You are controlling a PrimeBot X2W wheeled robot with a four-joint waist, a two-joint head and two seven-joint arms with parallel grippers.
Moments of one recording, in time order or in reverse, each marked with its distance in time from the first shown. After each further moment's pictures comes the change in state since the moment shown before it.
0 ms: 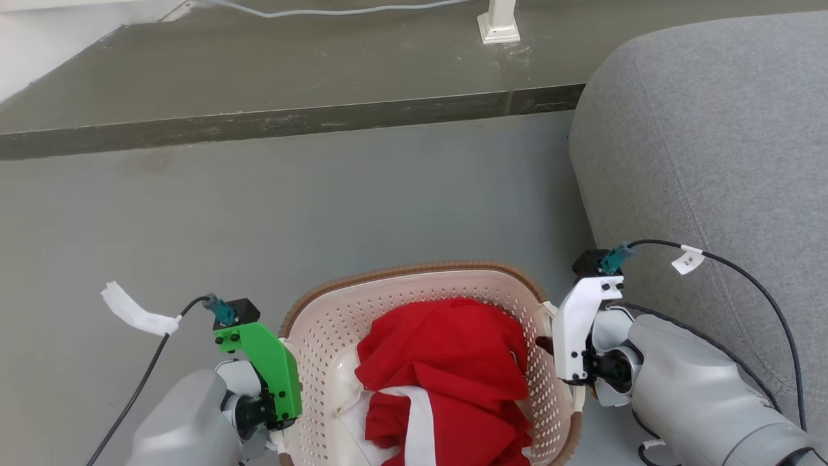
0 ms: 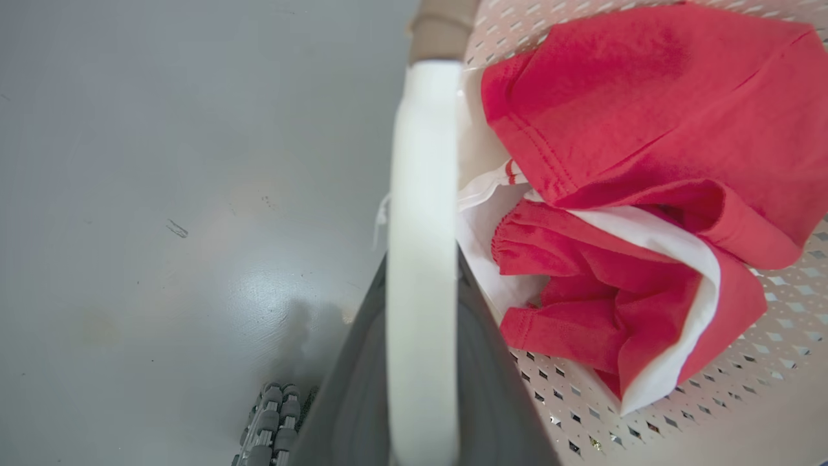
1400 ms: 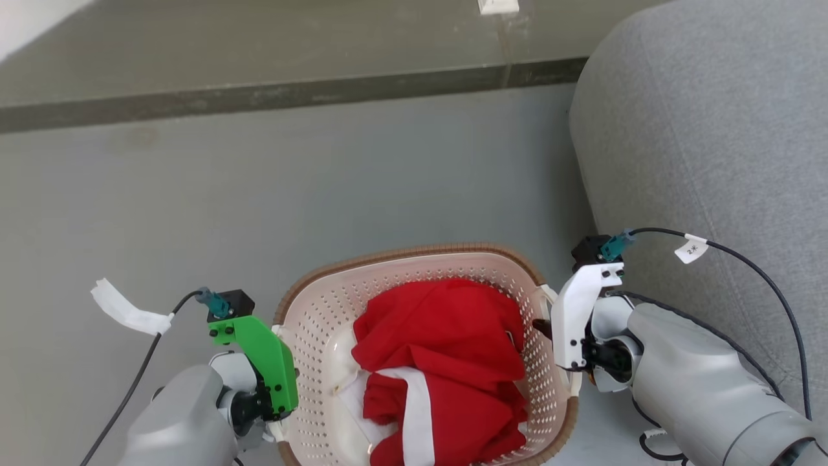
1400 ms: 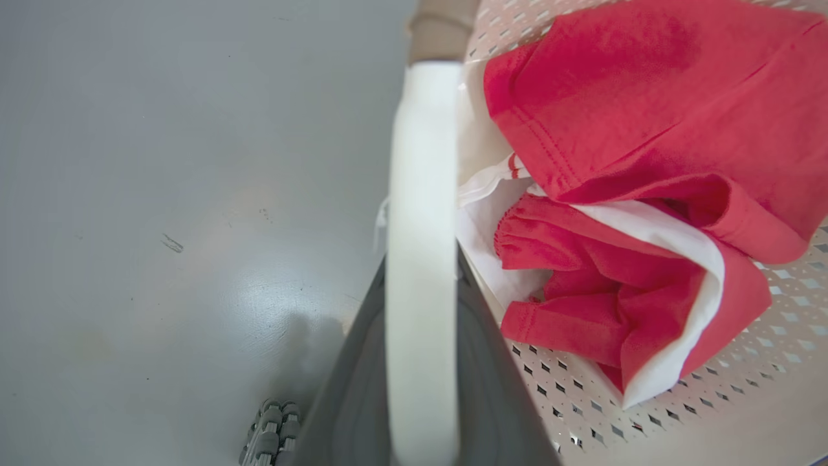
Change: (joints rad) left arm -0.003 0.024 -0.032 -0.035 -0.023 0.006 -0.053; right arm -0.032 -0.022 0.064 -0.021 0.050 0.000 -0.049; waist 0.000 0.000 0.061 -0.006
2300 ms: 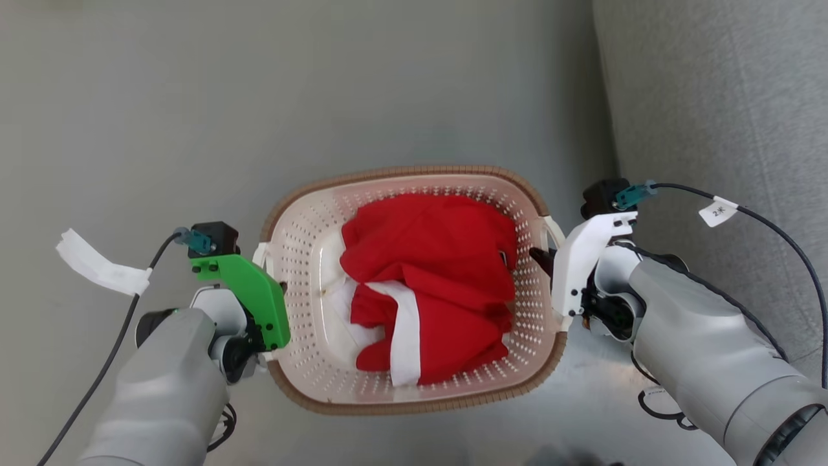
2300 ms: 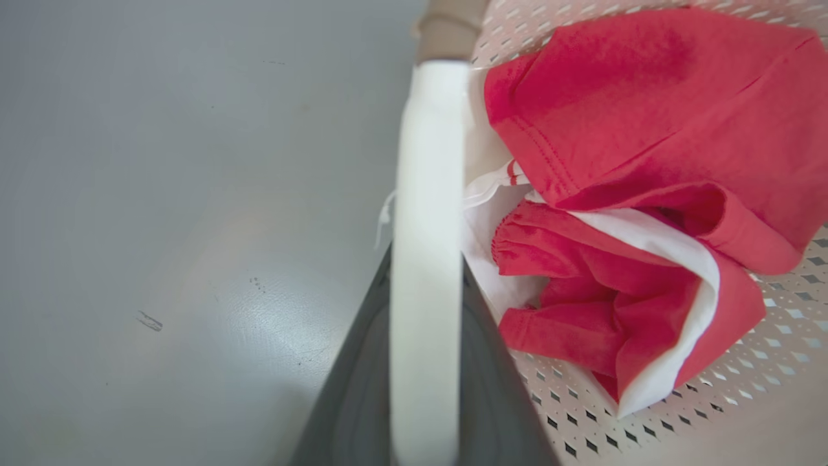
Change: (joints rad) left arm -0.120 0.016 -0.016 -0.015 0.034 0.000 -0.176; right arm -0.094 -0.011 -0.003 -0.016 0.001 0.000 -0.156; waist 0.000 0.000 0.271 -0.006
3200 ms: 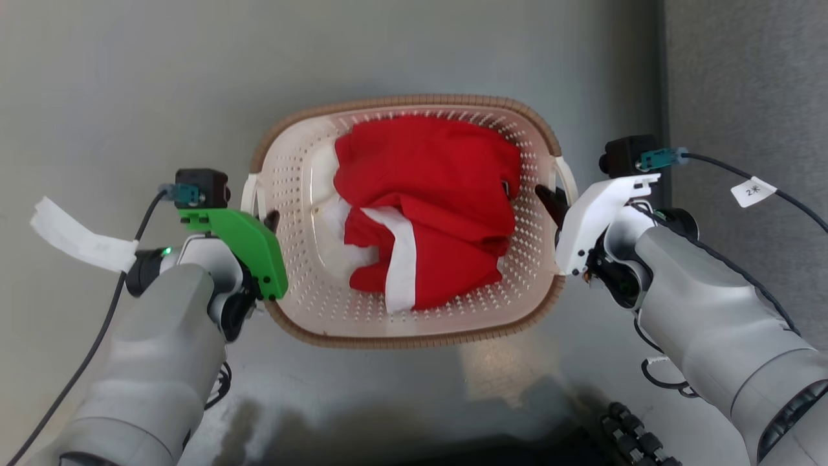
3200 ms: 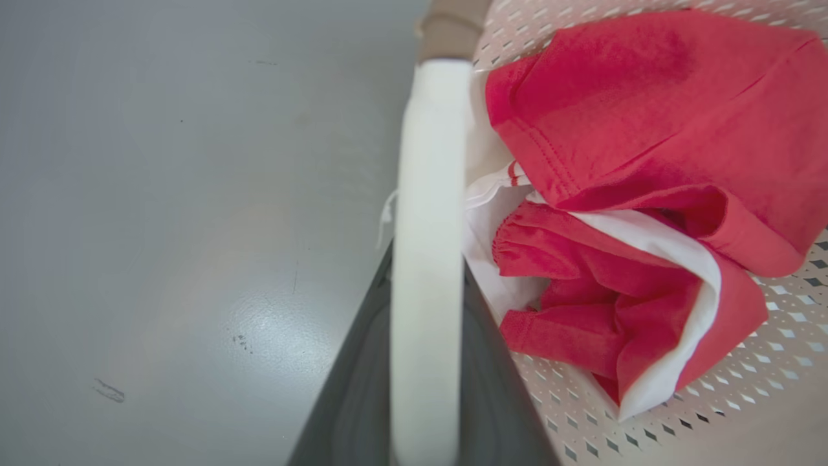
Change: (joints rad) left arm -0.108 -0.005 -0.020 0.012 0.048 0.000 -0.194; right arm -0.068 -0.018 -0.001 -0.018 0.009 0.001 -0.202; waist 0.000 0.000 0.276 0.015
